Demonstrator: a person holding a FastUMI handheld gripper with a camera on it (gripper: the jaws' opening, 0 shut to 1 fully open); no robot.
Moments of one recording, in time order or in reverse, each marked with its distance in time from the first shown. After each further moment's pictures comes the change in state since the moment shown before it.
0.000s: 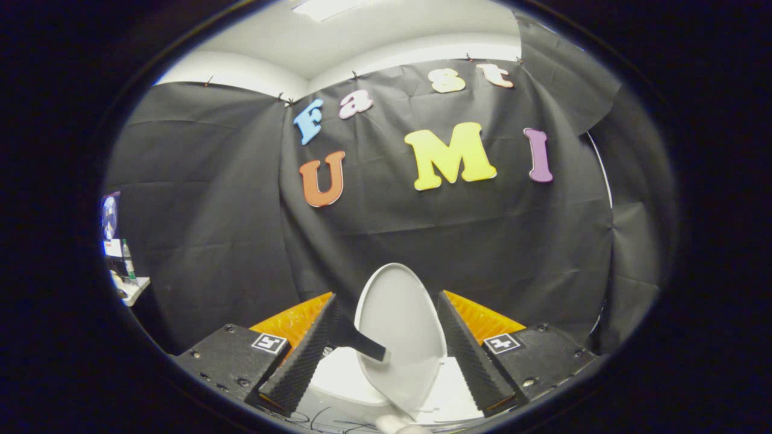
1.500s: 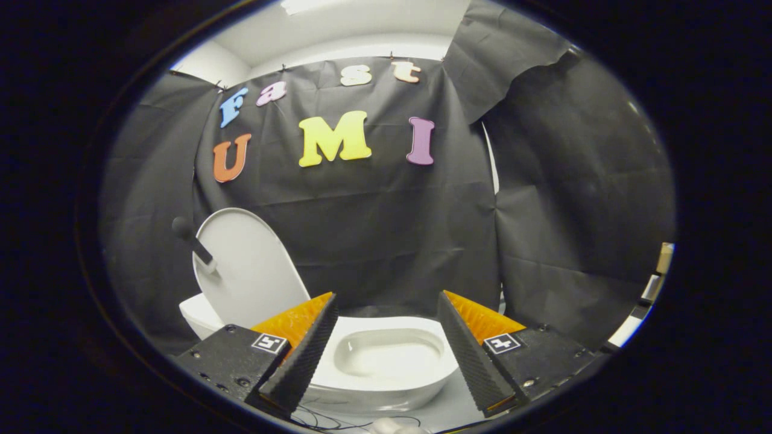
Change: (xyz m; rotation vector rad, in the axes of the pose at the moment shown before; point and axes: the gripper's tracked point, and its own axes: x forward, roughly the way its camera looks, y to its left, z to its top) arm -0.134 -0.248 -0.105 -0.011 0.027 -0.392
